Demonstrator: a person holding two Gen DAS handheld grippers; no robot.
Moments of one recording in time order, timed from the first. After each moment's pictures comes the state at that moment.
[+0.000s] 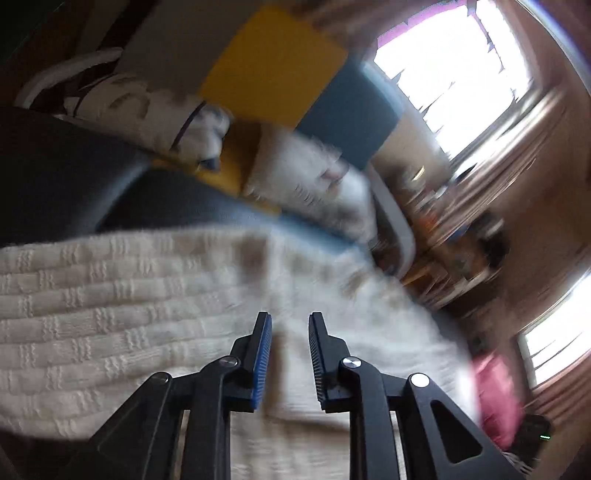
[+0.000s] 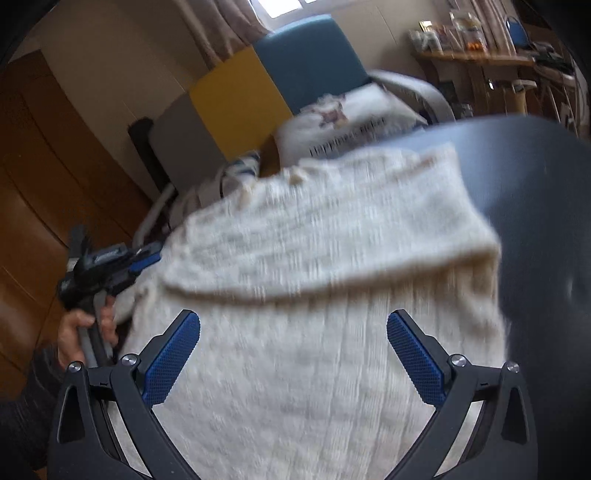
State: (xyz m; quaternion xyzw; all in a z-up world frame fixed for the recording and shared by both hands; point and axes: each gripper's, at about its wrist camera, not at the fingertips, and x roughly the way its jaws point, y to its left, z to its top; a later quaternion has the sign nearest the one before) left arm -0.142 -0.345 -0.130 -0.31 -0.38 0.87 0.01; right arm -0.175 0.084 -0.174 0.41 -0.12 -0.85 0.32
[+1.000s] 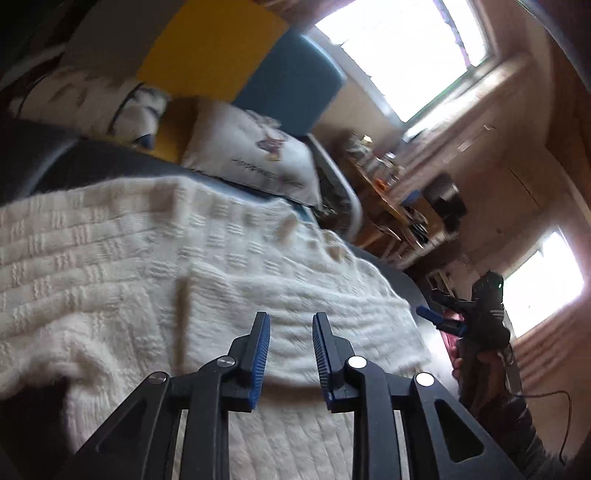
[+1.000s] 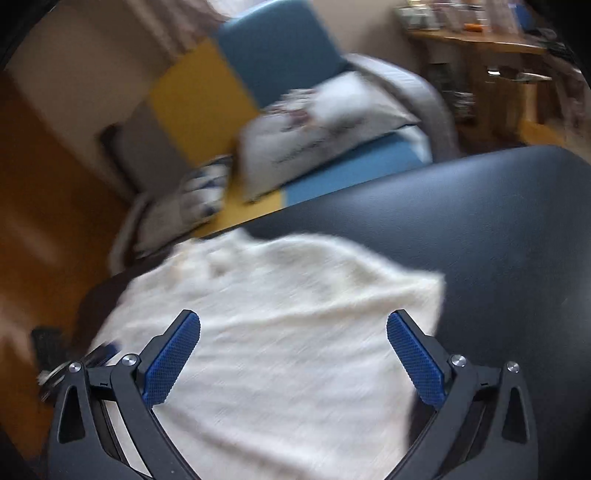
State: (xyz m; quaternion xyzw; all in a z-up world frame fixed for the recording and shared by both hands) left arm -0.141 -0.284 -0.147 -0.36 -0.31 0.88 0.09; right arm -0.318 0.101 -0.167 0.48 -0.11 -0.81 0.33
